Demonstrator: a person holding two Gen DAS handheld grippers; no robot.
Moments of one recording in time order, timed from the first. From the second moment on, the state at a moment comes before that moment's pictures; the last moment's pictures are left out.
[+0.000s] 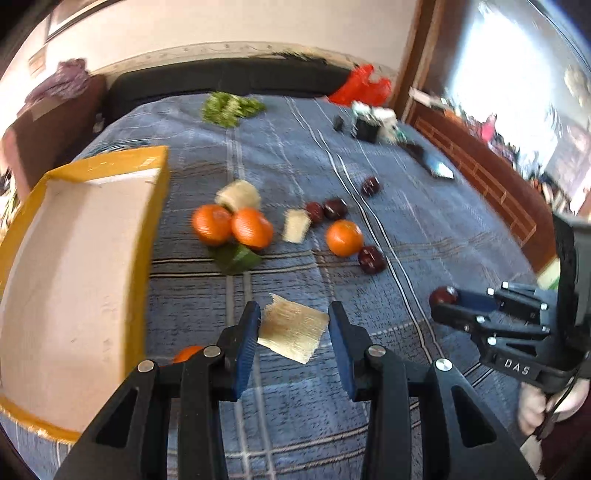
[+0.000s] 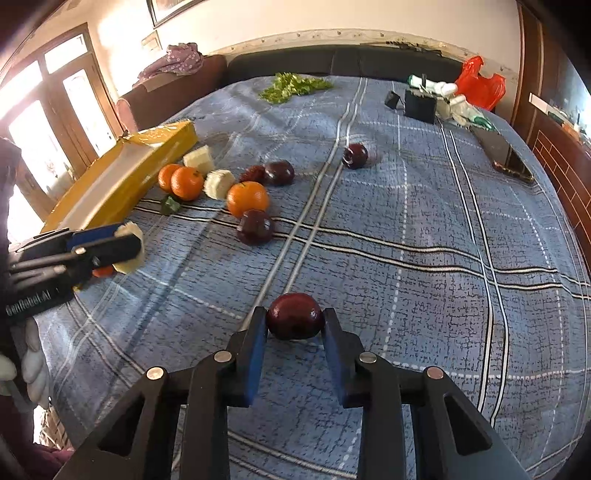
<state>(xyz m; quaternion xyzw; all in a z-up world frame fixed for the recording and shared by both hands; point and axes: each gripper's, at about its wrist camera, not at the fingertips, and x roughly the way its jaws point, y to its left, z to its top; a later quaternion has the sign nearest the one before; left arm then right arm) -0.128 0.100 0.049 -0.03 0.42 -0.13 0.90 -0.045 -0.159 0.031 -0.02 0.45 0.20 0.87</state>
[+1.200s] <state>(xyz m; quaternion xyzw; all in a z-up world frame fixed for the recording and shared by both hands) -0.154 0.351 0.043 -0.16 0.41 0.12 0.89 -0.041 0.147 0.041 -0.08 0.45 0.40 0.79</state>
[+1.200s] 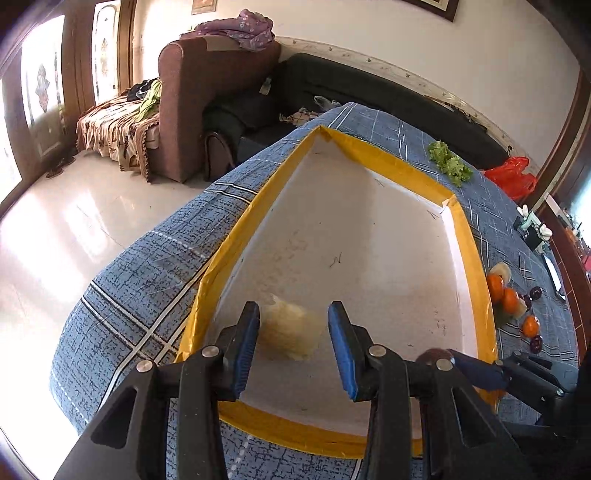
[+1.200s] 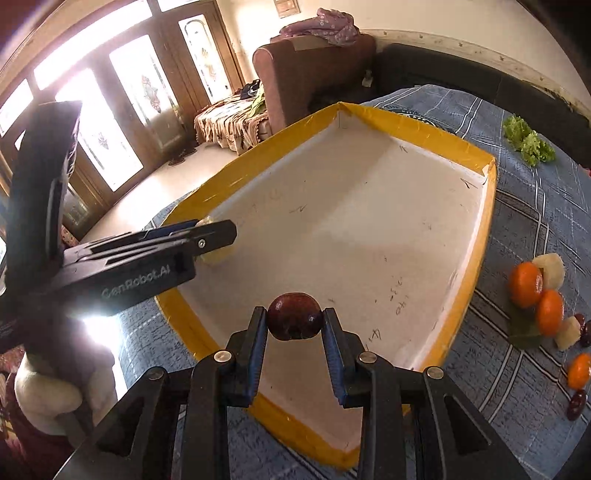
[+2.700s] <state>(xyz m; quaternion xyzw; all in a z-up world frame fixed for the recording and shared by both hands) -0.146 0.122 0.035 0.06 0.43 -0.12 0.89 0.027 -0.109 0.010 0.01 0.45 0.20 0.87</state>
